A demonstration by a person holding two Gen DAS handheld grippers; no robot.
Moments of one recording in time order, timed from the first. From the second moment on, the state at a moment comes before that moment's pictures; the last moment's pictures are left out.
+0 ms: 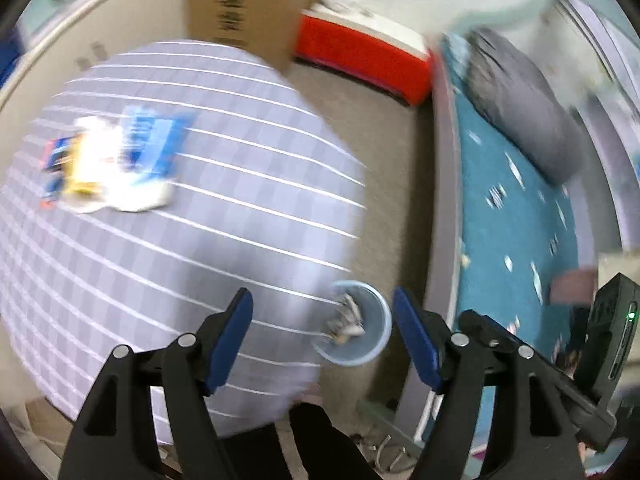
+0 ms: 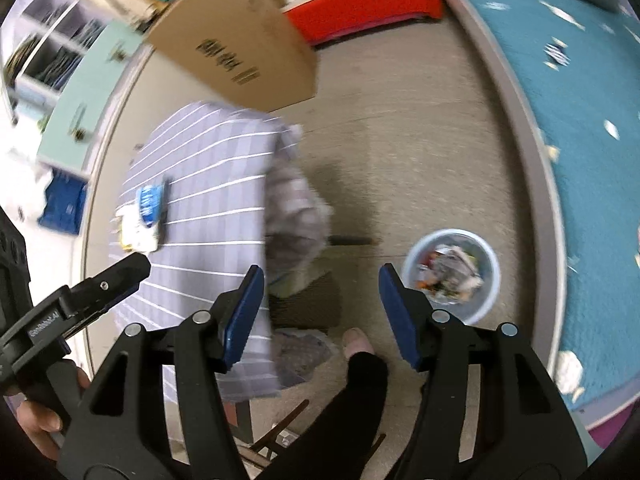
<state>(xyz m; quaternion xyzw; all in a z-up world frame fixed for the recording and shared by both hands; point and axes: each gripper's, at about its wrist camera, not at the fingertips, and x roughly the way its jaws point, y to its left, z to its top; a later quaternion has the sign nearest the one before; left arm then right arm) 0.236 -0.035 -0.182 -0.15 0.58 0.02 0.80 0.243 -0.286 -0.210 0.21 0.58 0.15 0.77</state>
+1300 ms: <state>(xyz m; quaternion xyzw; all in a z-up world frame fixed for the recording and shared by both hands) 0.291 0.262 -0.265 -0.11 0.62 0.12 0.77 0.351 0.034 -0.229 0.08 0.62 0.23 0.74</state>
